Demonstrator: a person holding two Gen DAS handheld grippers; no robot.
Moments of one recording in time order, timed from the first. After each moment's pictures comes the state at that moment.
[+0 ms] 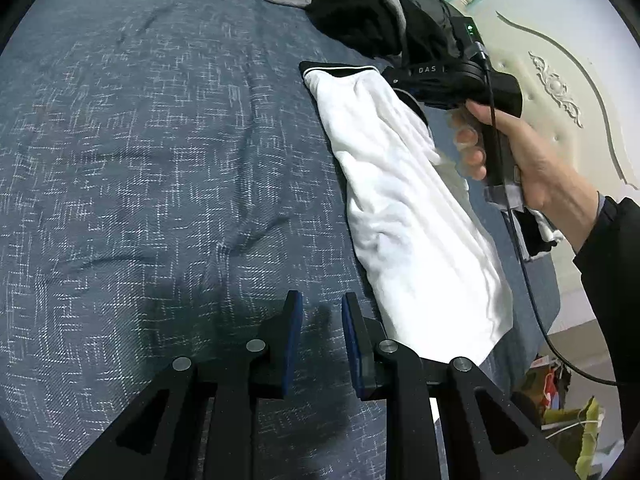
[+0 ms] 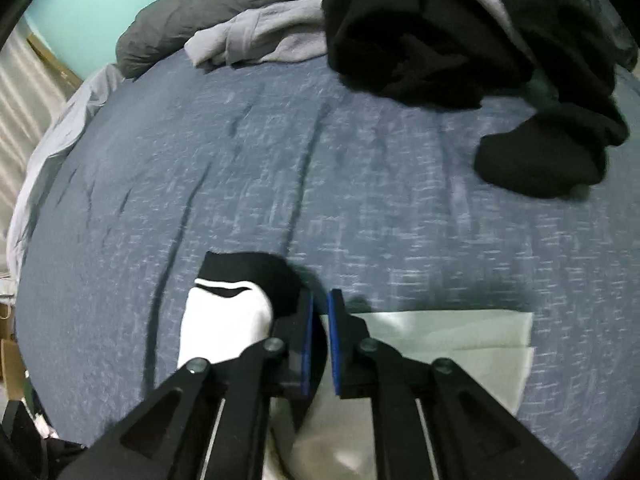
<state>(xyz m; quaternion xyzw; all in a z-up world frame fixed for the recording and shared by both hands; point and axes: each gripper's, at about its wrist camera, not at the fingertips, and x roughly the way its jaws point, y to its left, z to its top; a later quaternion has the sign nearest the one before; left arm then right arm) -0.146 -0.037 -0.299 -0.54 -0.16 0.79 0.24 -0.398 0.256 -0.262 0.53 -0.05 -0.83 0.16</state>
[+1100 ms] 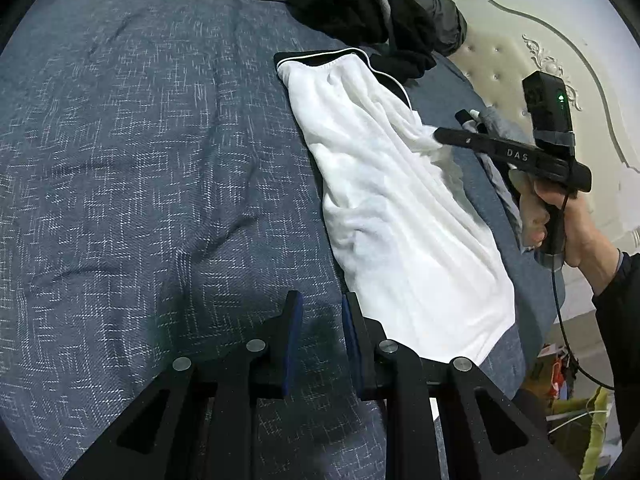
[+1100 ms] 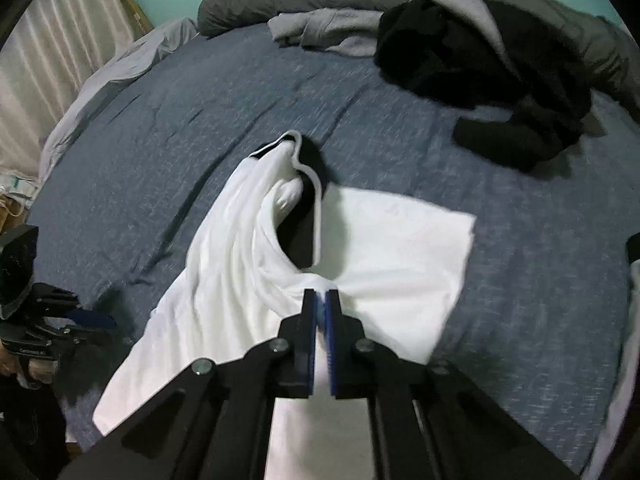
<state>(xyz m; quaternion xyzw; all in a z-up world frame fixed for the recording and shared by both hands) -0.148 -0.014 -0.300 -0.54 -0.14 0.79 0.25 -0.291 0.290 -0.240 0.50 0.05 -0.83 0.25</state>
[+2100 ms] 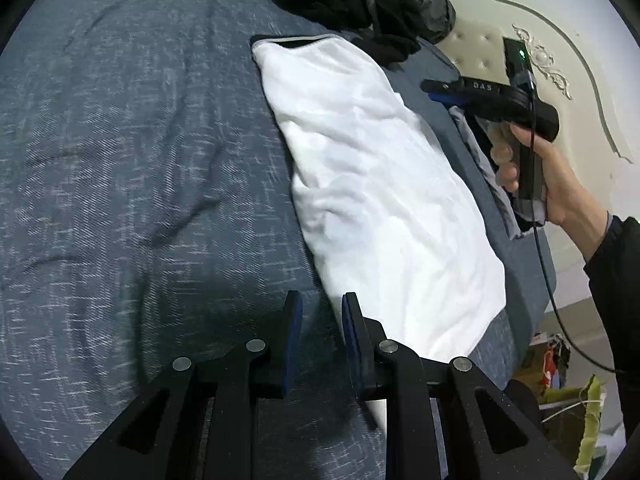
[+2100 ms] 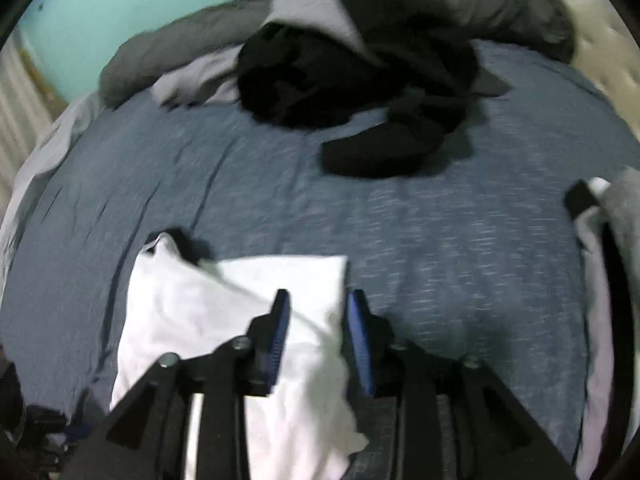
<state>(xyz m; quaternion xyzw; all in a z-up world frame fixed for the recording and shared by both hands) -0.141 0.011 -0.306 -0.56 -0.14 0.77 0.27 -0.349 0.349 -0.243 0.50 -0.03 -0.86 0.12</state>
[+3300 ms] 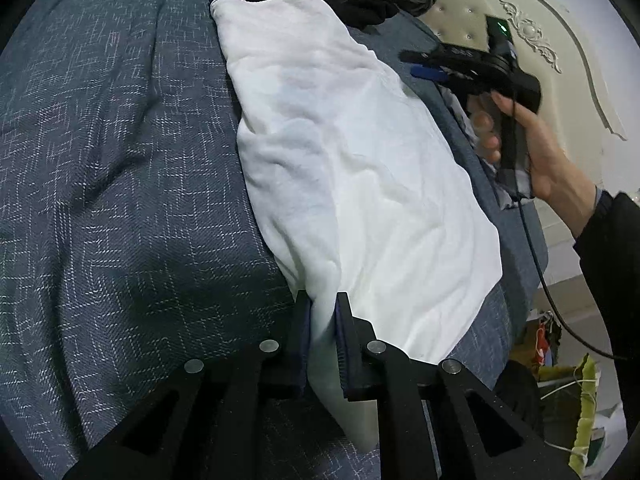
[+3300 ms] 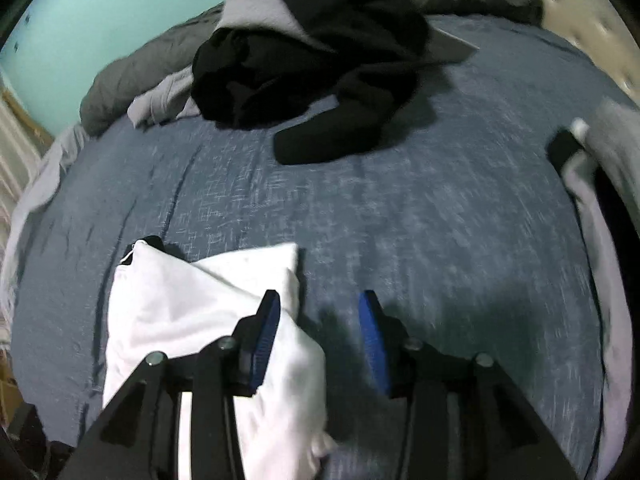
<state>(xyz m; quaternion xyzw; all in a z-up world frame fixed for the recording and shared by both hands) -0.130 0.053 -0.326 -0.58 -0.13 0.75 0.31 -0.334 0.402 -0.264 0.49 -0.11 -0.86 0.08</state>
